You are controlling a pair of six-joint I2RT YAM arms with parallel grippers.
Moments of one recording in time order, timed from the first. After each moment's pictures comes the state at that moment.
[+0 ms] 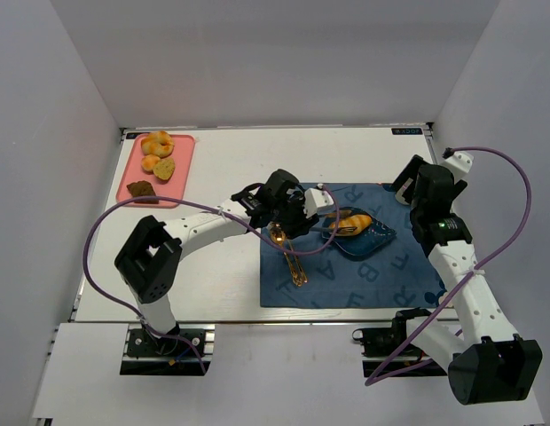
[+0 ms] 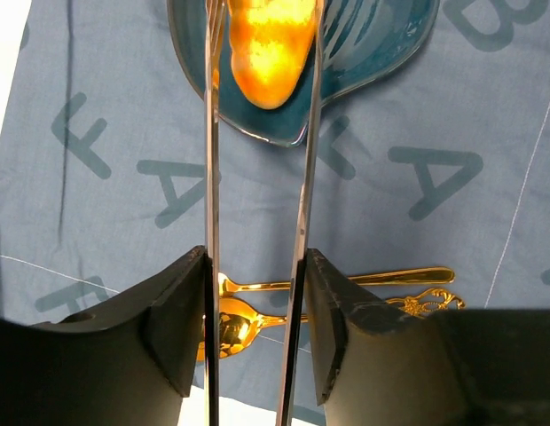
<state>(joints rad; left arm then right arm) -0.83 1.75 1.27 -0.26 0.30 0.40 0.12 0.99 0.87 -0.29 0.46 0.41</state>
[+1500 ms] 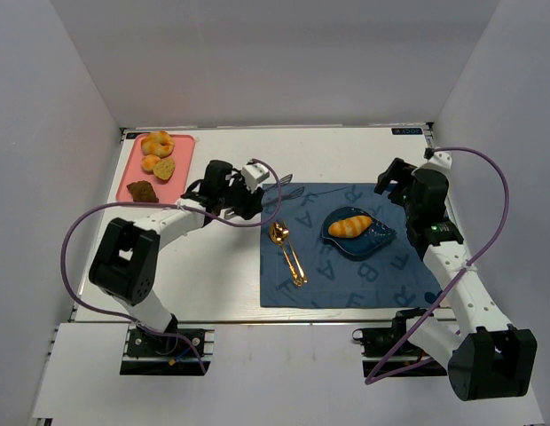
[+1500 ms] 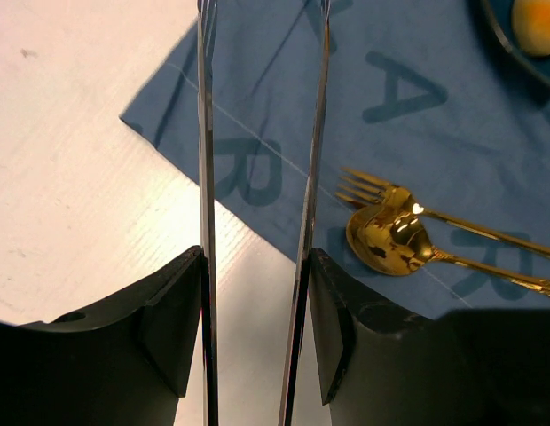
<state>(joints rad) -0.44 1.62 0.99 0.02 0.40 0.29 0.12 1.01 0.77 -0.08 0.17 0.35</state>
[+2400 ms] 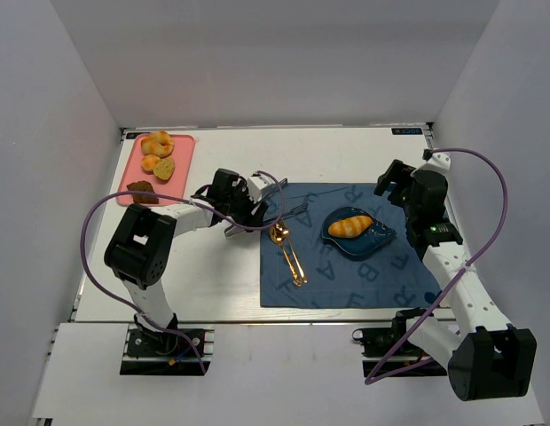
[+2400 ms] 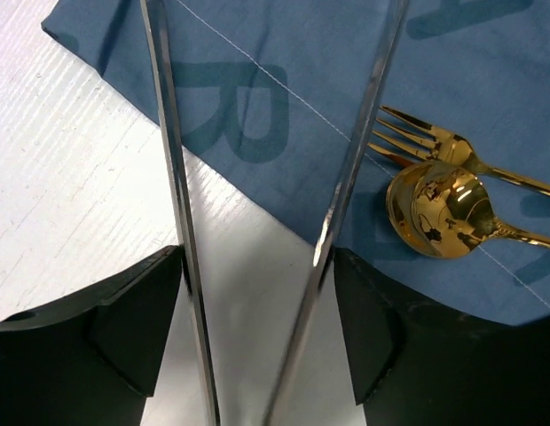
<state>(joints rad) -0.43 1.79 0.99 0.01 0.37 0.34 0.12 1.01 0.76 -0.08 0.17 0.34</state>
